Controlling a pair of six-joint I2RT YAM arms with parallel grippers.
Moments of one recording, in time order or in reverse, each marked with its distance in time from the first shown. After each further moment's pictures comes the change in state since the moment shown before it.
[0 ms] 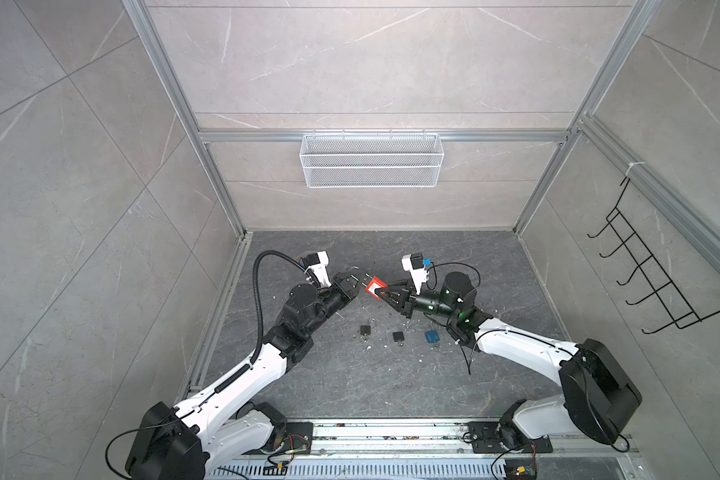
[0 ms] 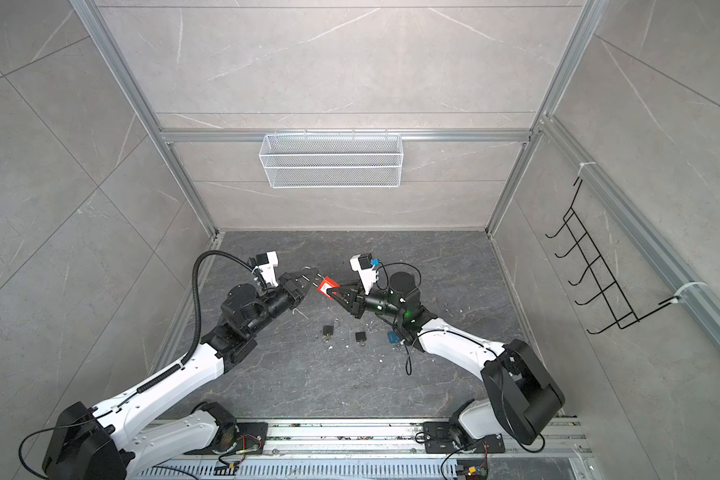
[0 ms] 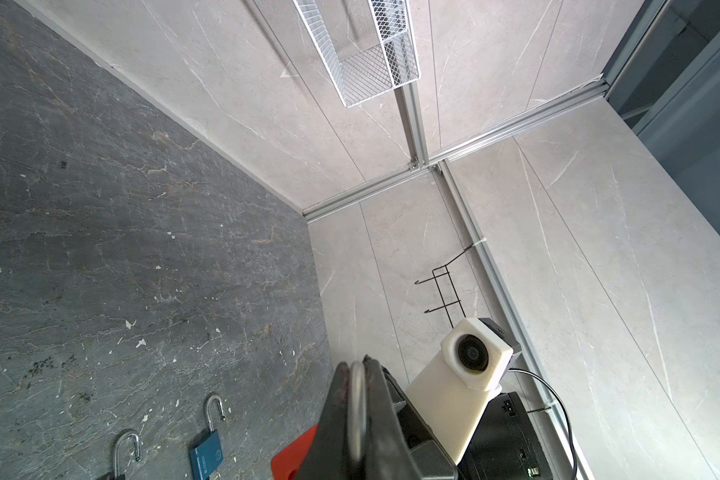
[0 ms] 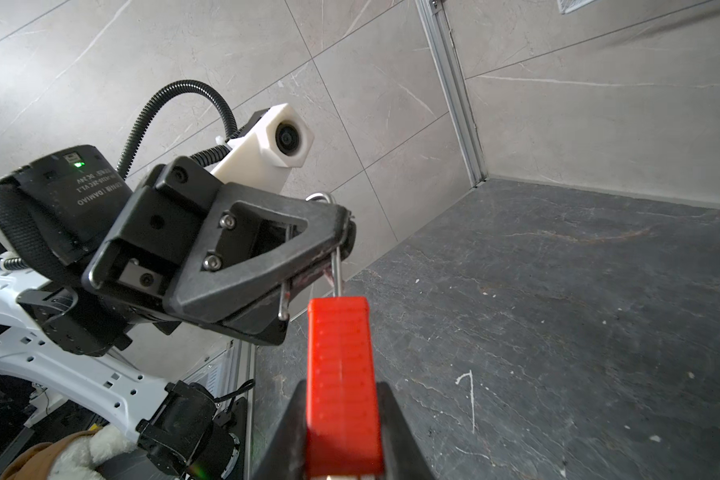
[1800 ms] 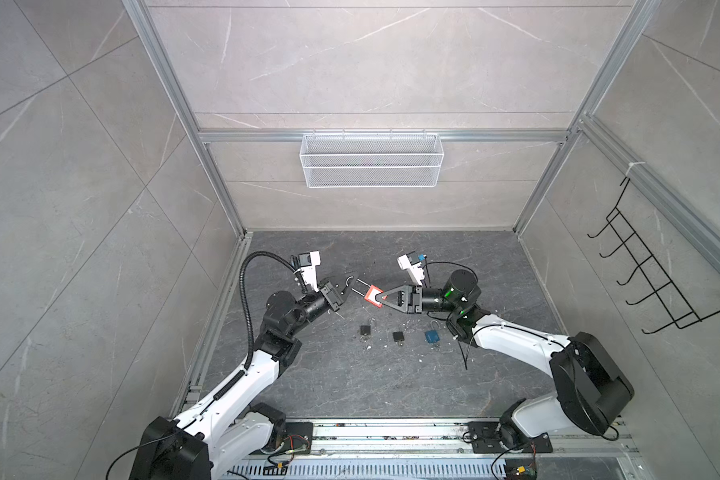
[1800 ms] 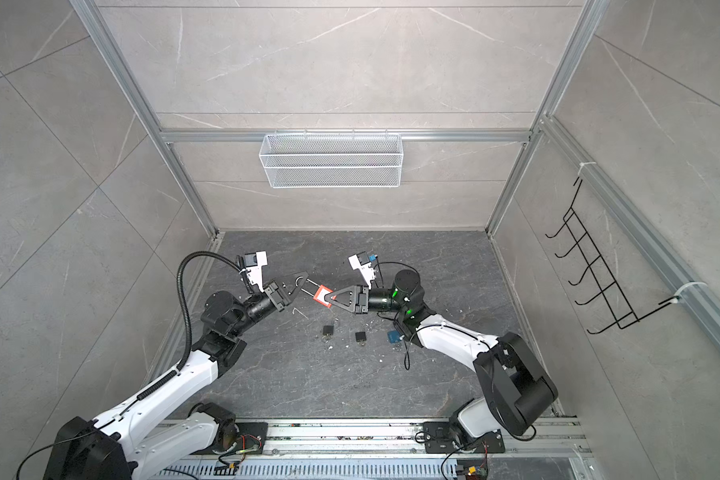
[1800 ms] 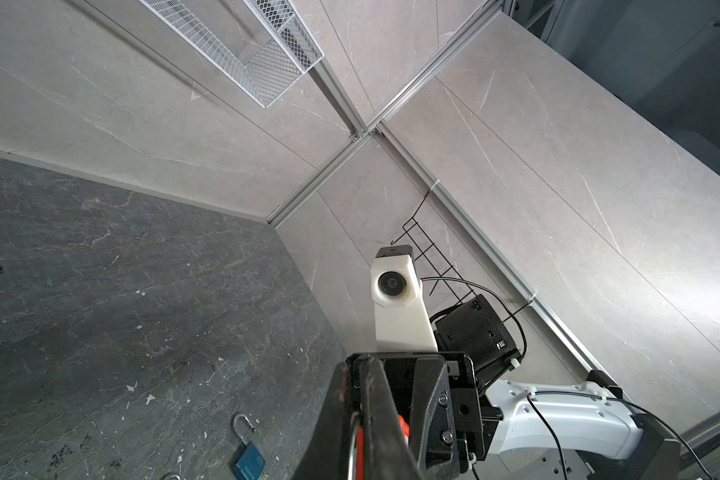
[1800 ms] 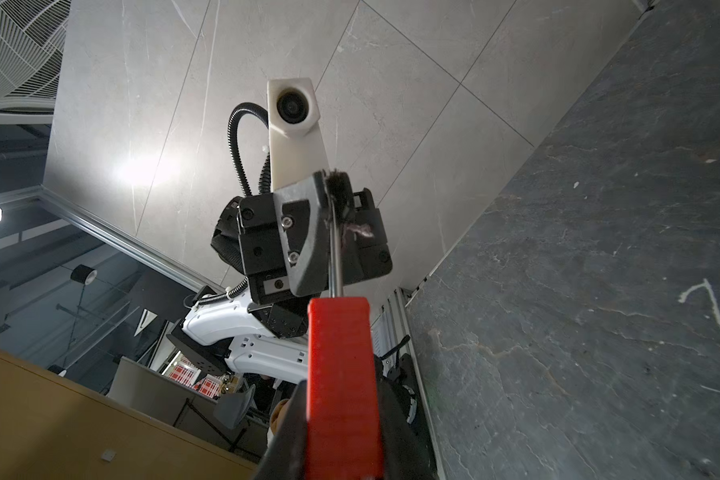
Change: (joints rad) left arm 0.151 -0.048 -0.122 0.247 0.327 0.197; right arm -0.039 0.058 0.013 0.203 -0.327 0.622
